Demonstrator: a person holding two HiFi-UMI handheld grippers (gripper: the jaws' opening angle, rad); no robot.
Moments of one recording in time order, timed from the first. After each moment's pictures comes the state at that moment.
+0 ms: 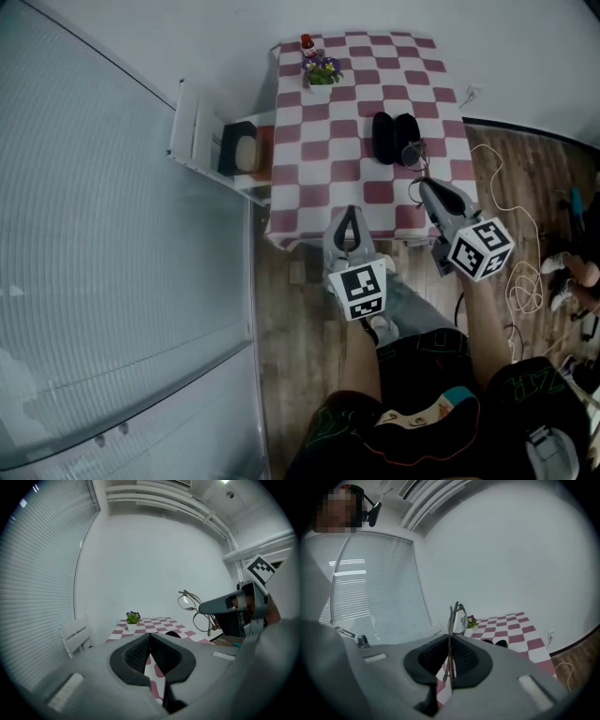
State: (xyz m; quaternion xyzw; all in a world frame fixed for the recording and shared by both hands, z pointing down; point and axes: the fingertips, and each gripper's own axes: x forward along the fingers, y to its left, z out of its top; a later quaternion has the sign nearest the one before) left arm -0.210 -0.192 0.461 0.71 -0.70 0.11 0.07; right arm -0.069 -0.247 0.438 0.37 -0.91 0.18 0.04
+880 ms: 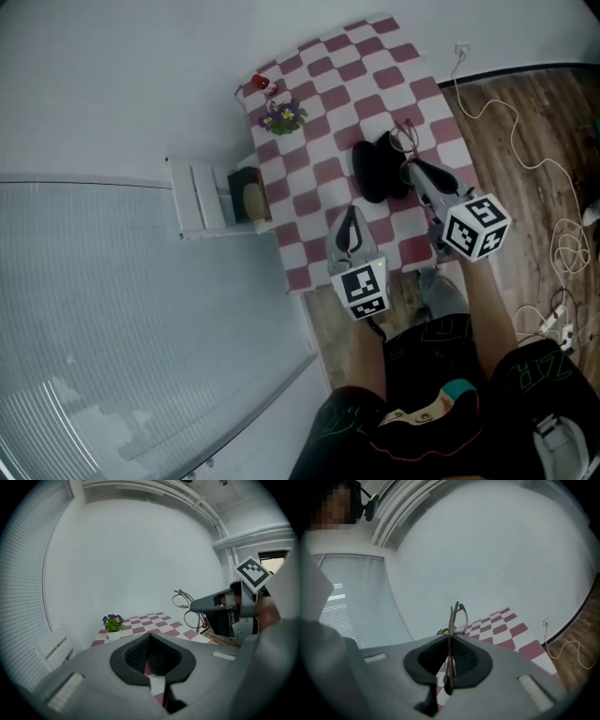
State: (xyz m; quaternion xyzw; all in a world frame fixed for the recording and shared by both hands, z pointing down) left arm -0.159 -0.336 0.469 0.74 -0.64 0.19 0.07; right arm -0.019 -0.394 0.464 0.43 -0.86 0.27 -0.04
